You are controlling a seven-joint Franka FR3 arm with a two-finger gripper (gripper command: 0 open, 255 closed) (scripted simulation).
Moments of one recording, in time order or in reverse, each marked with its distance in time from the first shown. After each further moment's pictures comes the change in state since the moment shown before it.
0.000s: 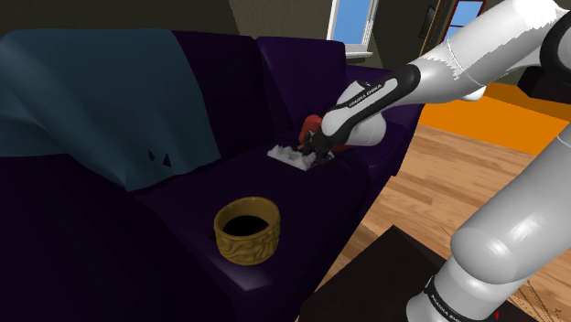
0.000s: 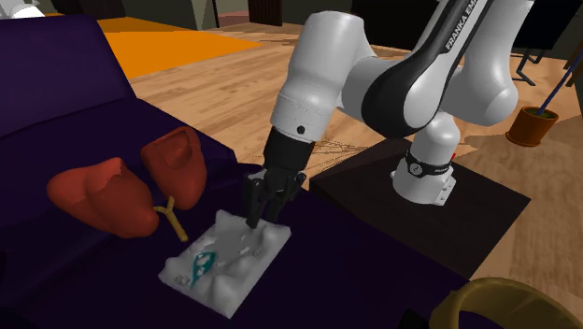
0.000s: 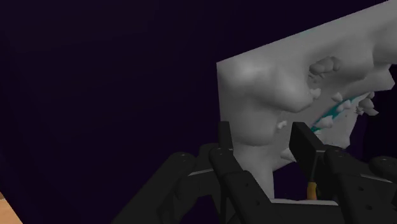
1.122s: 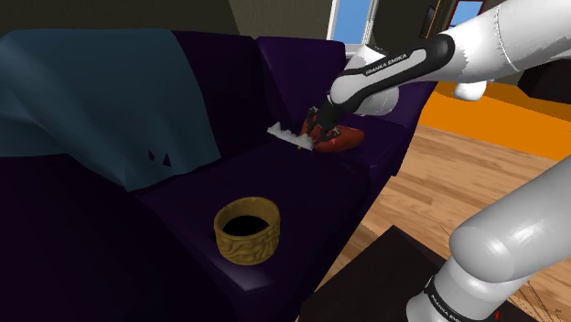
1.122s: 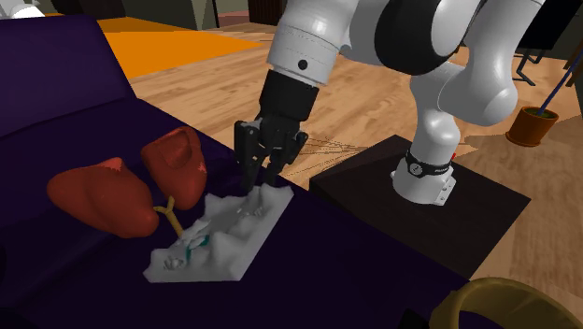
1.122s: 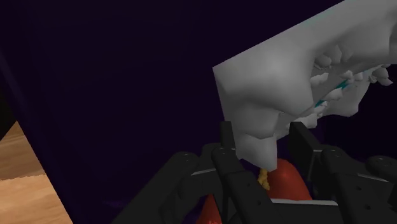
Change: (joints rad) arm -0.028 -0.160 0.000 0.094 -0.062 -0.253 0.064
